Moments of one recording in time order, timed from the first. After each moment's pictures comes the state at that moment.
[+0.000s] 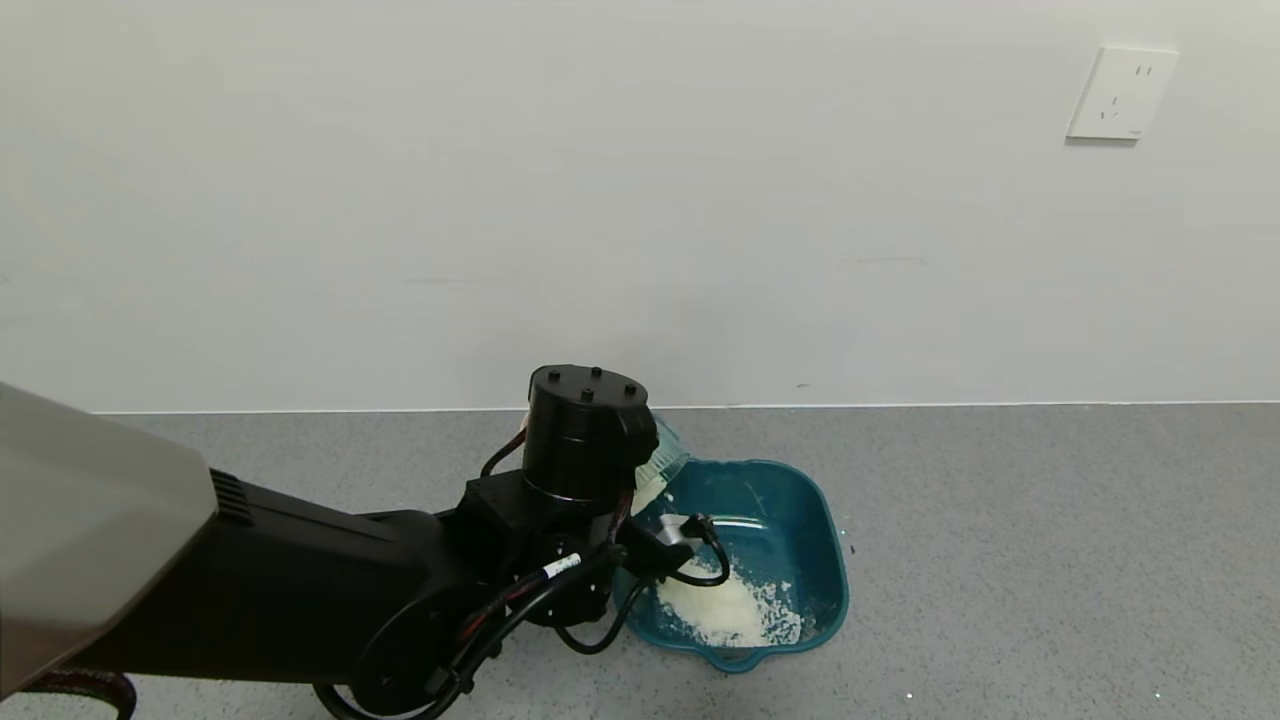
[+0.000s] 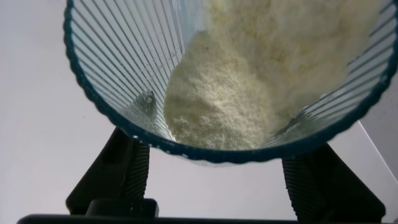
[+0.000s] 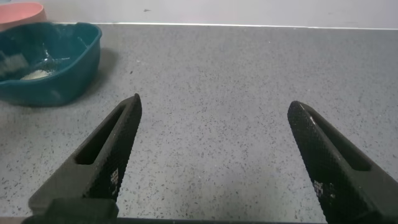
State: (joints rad) left arm -0.76 1.93 -0.96 -0.65 0.78 2.11; right arm 0.00 0.00 0.00 -0.01 0.00 0.02
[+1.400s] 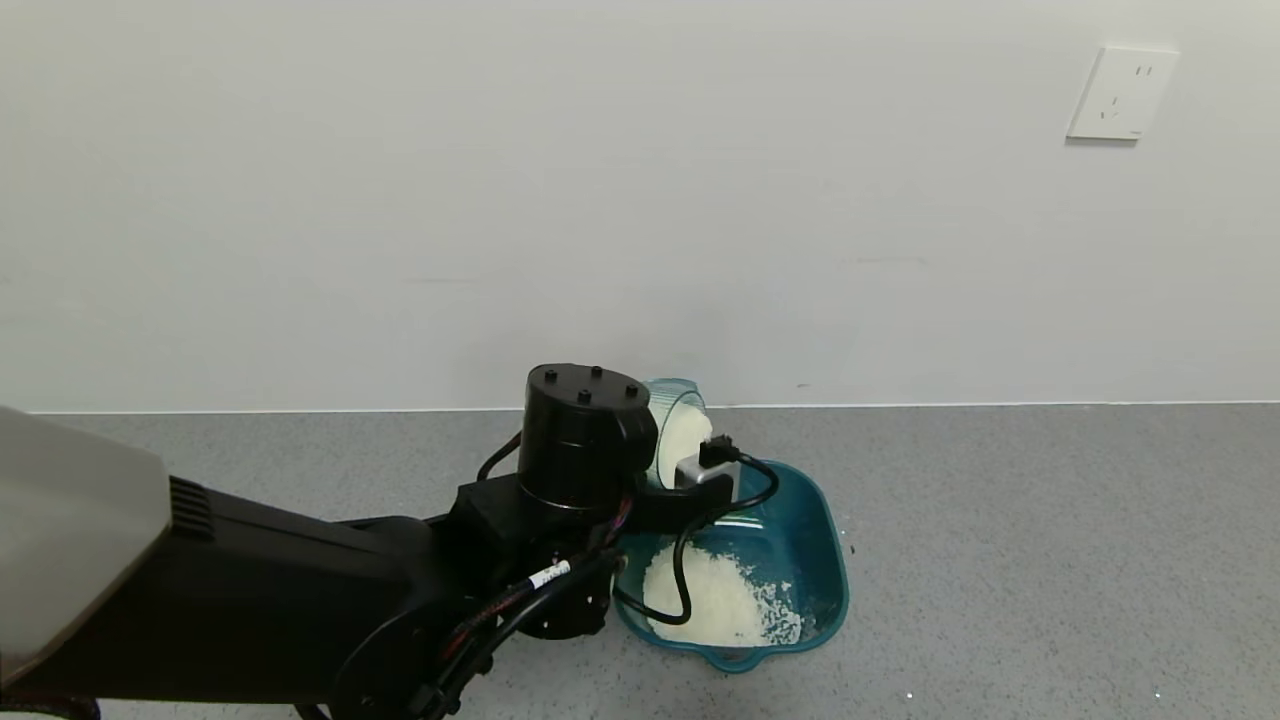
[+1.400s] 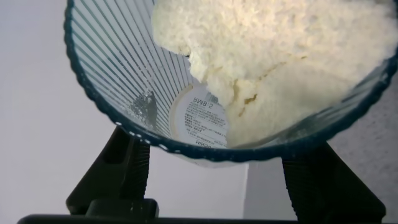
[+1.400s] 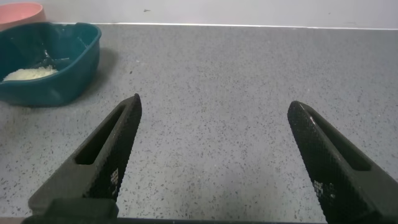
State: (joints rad) left arm -0.79 1.90 -0.95 -0.65 0.77 1.39; right arm 0.00 0.00 0.00 -0.01 0.00 0.02
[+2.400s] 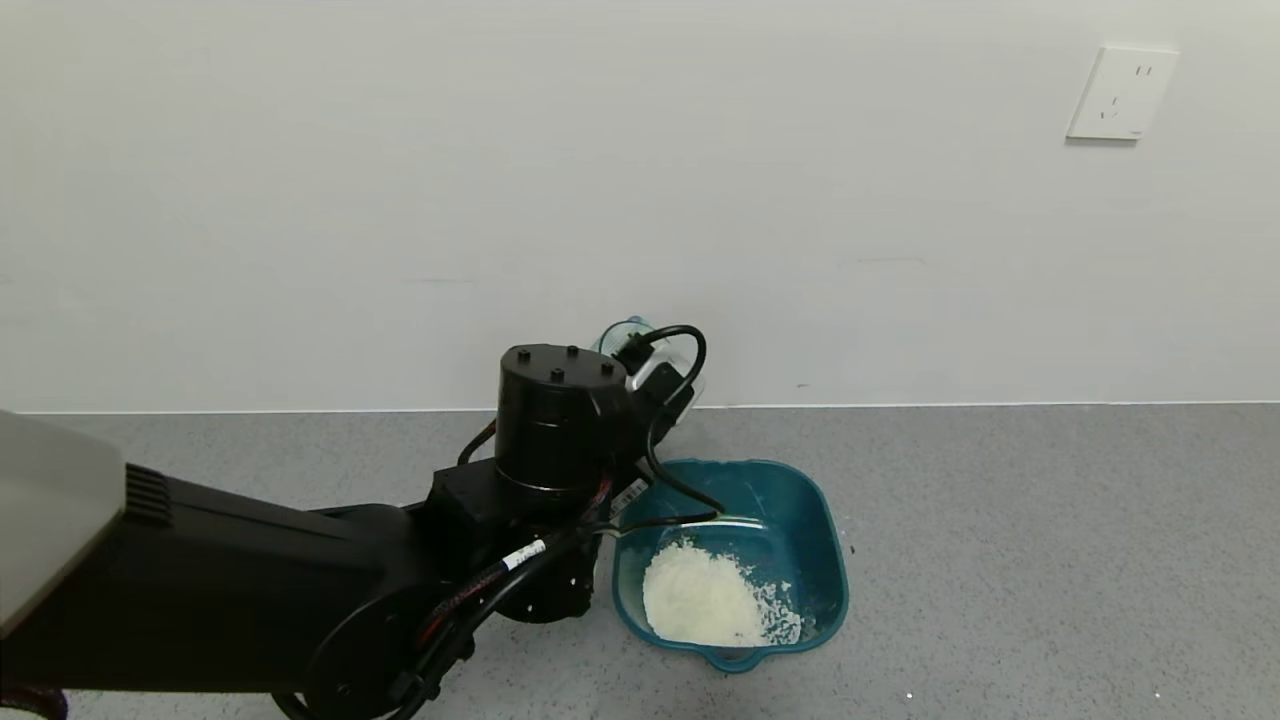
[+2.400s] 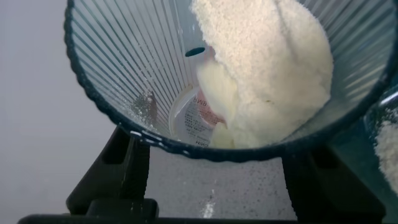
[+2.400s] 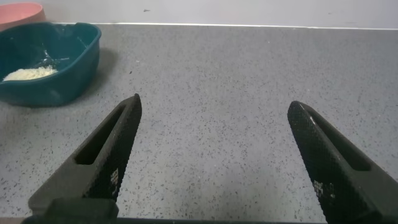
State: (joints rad) left arm -0.77 1.88 -0.96 -0.66 0.77 0.62; right arm 0.00 0.00 0.00 -0.01 0.00 0.02
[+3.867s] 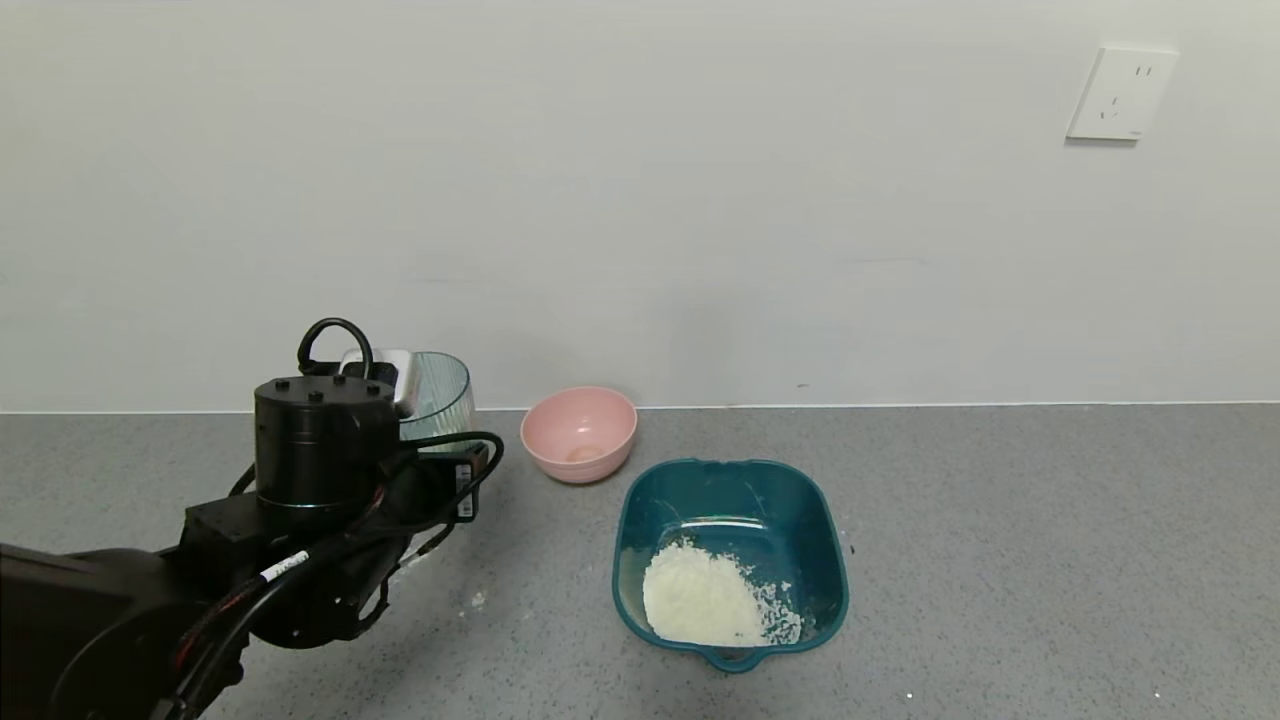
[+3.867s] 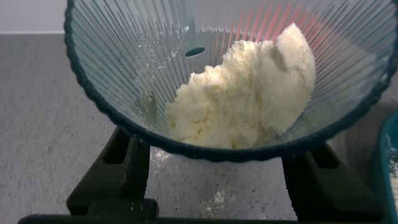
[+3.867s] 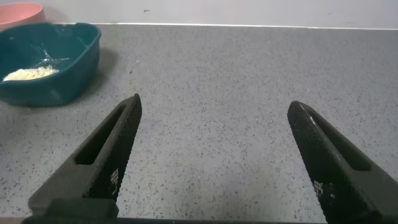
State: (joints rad) left arm -0.44 1.68 -0.64 -0.67 0.59 -0.11; right arm 0.00 0.00 0.00 -0.01 0.00 0.02
